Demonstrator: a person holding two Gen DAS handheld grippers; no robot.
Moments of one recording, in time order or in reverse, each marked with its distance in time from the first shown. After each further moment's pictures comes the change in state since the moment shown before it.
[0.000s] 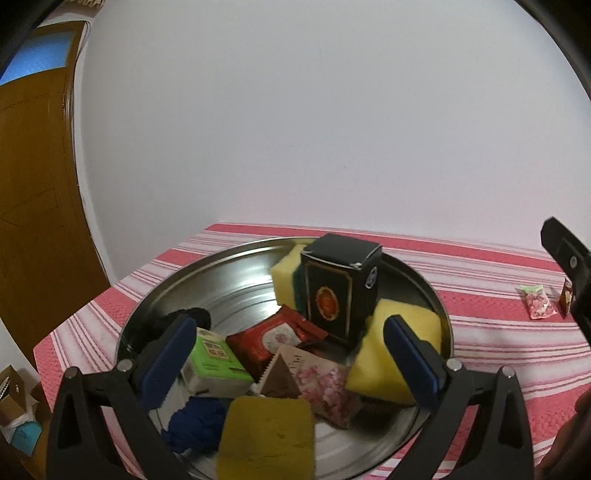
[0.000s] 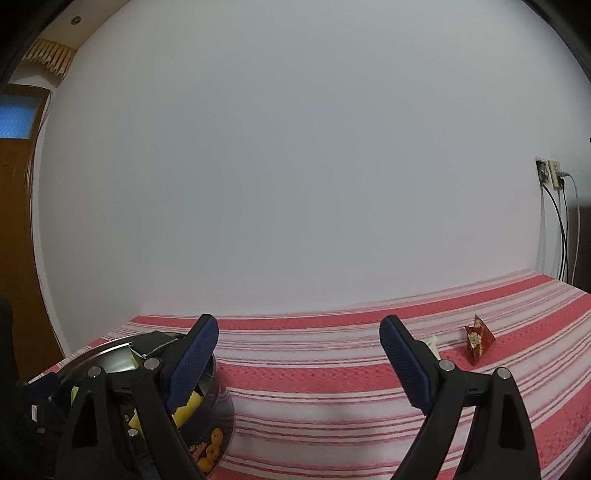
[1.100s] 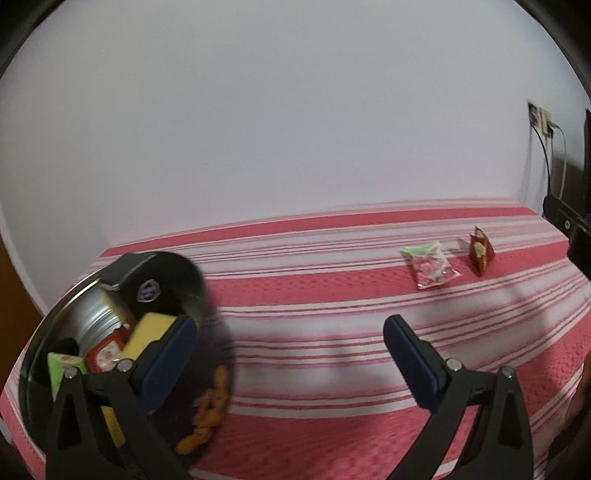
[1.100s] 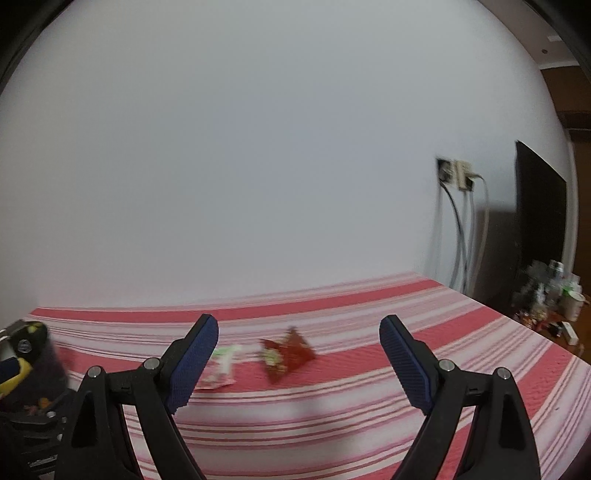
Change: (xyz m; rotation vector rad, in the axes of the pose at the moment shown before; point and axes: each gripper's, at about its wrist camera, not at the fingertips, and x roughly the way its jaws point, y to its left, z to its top) left arm -0.007 -0.142 -0.006 0.242 0.066 -0.285; right arm -0.016 -0.164 0.031 -0.017 0.057 -0.374
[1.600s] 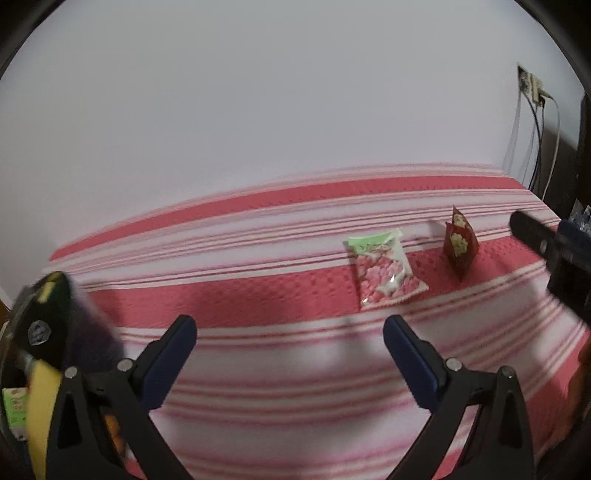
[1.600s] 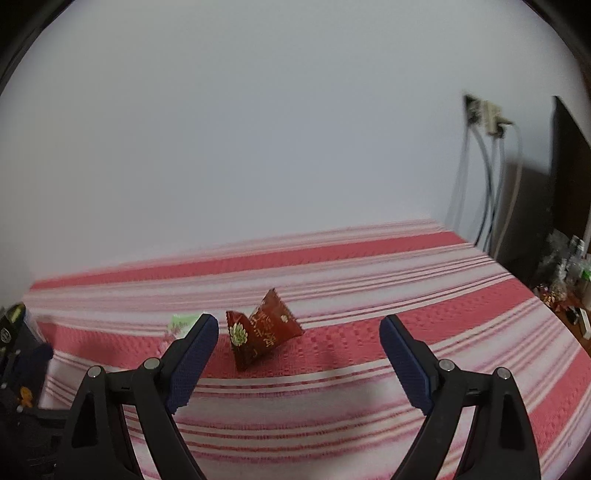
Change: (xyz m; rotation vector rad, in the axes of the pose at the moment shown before) left arm 0.077 -0.066 0.035 0.049 0.189 -0.110; right arm 0.086 -0.025 -0.003 -0.027 0.283 0.095
